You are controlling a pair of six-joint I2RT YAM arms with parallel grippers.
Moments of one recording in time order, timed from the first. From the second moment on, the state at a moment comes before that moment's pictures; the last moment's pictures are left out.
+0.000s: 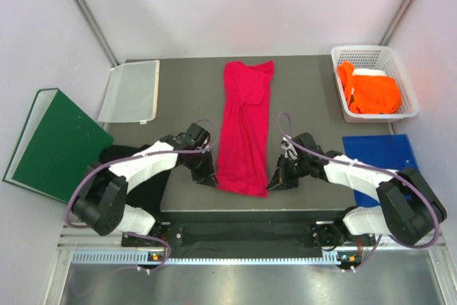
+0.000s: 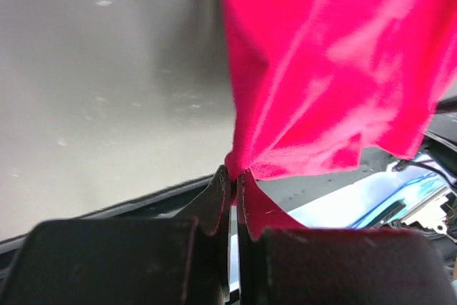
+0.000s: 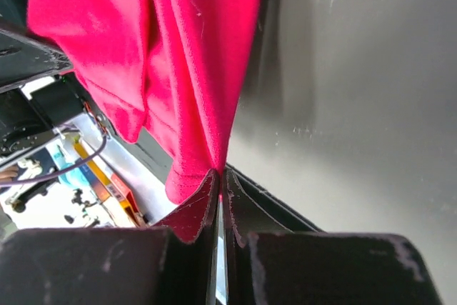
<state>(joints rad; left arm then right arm) -0.56 1.41 0.77 -0.63 0.37 -0.80 0.55 1.31 0.52 -0.24 -0.58 0.79</state>
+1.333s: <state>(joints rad) -0.44 2.08 1.82 -0.83 0.18 -0.66 0.32 1.94 1.54 -0.59 -0.42 0.36</state>
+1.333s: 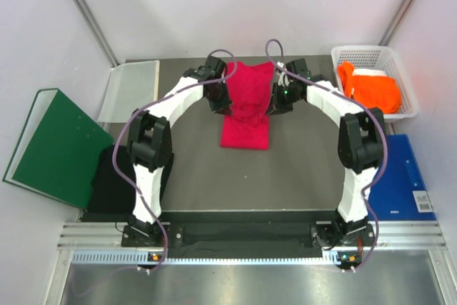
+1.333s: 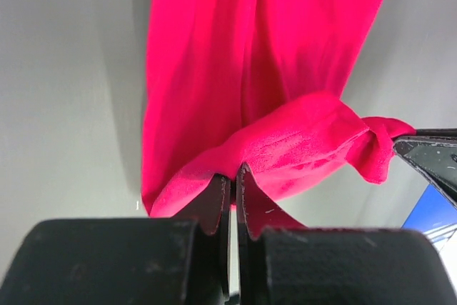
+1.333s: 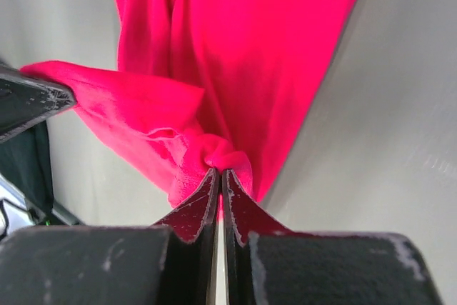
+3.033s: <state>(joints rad) -0.41 1.96 1.30 -0.51 0.29 -0.72 0.34 1.94 1.05 -0.16 -0.64 0.78</state>
